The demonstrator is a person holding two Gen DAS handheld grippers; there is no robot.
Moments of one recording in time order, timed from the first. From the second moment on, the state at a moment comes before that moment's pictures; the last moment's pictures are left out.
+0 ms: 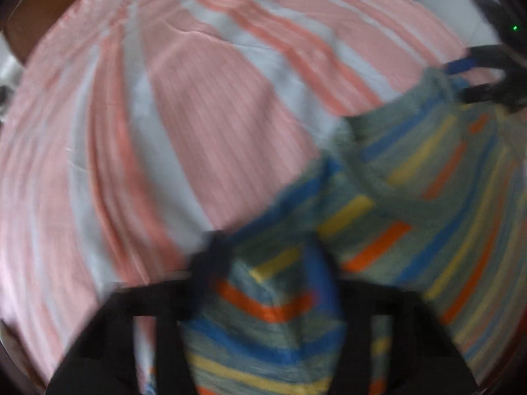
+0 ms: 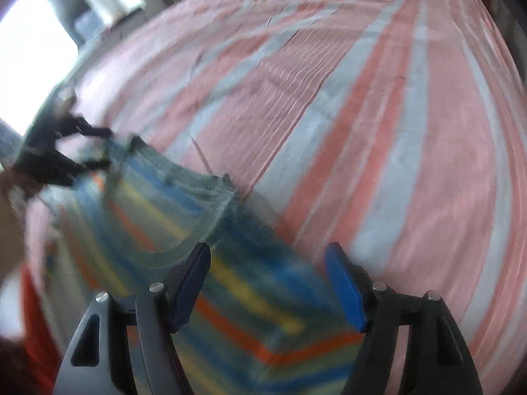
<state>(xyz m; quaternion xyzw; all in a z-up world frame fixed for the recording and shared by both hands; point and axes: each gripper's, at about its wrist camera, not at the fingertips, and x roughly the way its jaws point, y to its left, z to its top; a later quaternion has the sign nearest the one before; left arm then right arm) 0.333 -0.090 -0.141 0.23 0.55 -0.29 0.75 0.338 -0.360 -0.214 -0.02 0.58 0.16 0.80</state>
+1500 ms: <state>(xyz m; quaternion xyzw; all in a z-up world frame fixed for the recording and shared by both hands) -0.085 -0.016 -0.145 0.29 0.52 -0.12 0.79 -0.127 -0.265 -0.228 -0.10 0.60 0.04 0.79</state>
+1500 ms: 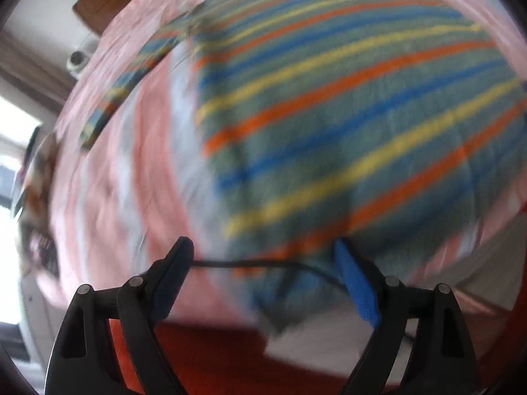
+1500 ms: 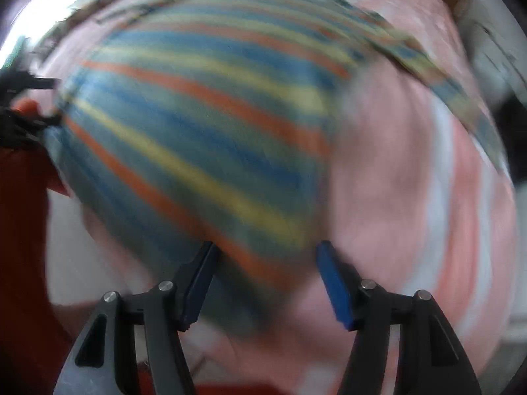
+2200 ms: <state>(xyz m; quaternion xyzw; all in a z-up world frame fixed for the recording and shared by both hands) -0.043 0.002 -0.087 0.08 0.45 -0.04 0.89 -0.118 -0.275 -0.168 0.07 0.39 -0.07 0.92</state>
